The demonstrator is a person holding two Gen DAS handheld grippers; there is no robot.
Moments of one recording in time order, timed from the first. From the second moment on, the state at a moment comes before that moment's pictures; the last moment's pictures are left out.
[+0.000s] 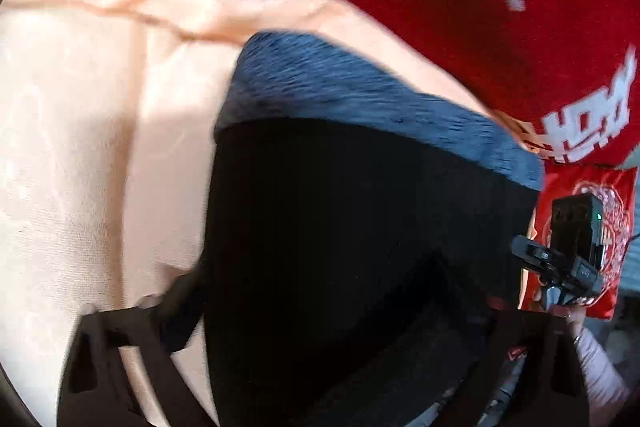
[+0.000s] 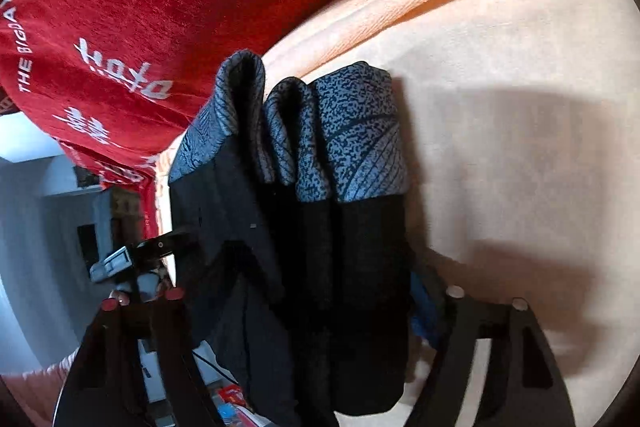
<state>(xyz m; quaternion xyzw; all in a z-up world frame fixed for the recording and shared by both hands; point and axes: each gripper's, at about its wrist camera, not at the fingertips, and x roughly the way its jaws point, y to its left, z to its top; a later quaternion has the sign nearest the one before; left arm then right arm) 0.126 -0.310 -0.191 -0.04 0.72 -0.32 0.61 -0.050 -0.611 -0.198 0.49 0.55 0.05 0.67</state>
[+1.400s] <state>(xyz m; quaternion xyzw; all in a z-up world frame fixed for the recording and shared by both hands) 0.003 -0.231 -0.145 0.10 0.66 -0.27 0.69 -0.181 -0.505 -0.158 0.45 0.56 -0.04 0.70</state>
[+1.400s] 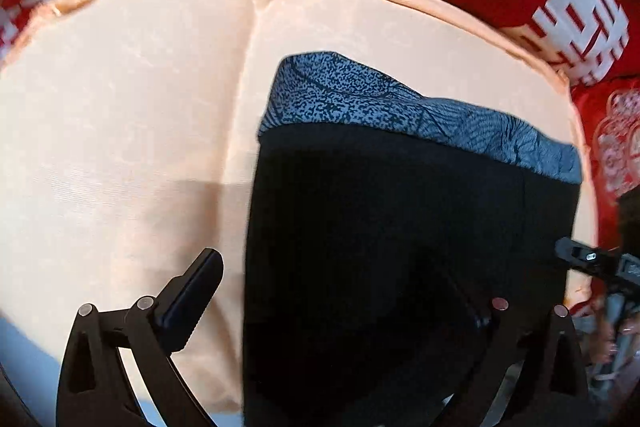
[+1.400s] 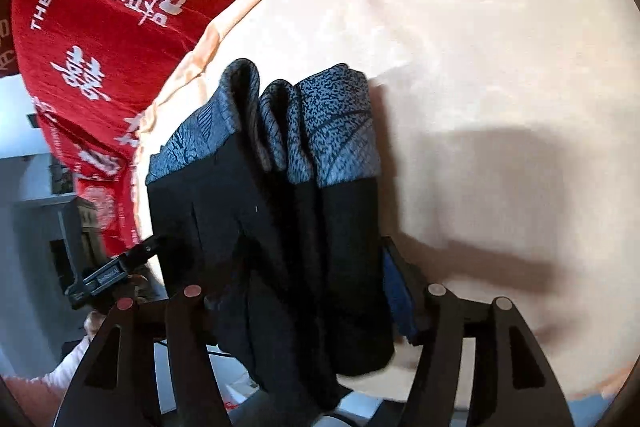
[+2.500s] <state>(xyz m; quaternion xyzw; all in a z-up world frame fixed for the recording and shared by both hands) -0.100 -0.207 -0.011 0.24 0.61 -0.23 0.72 -0.225 -0.374 -0.013 0.26 0.62 -0.23 0.70</state>
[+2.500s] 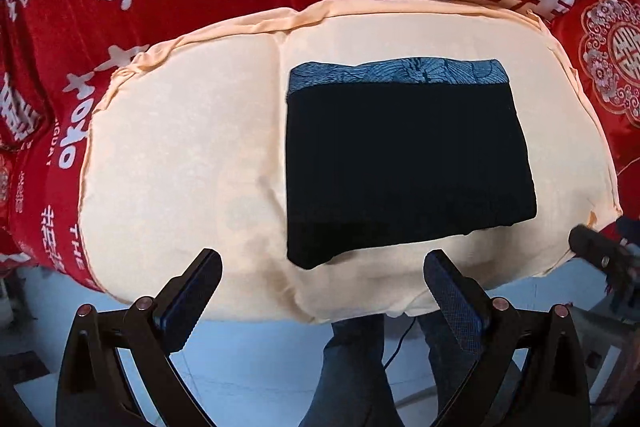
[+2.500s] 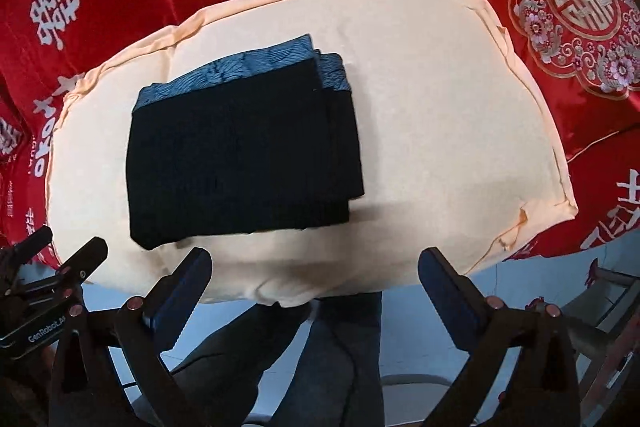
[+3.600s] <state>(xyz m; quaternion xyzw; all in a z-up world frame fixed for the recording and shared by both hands) -0.104 -0.199 0.008 0.23 0.61 -0.23 0.72 -0.210 -0.356 0.007 0.25 0.63 -0.23 0.70</state>
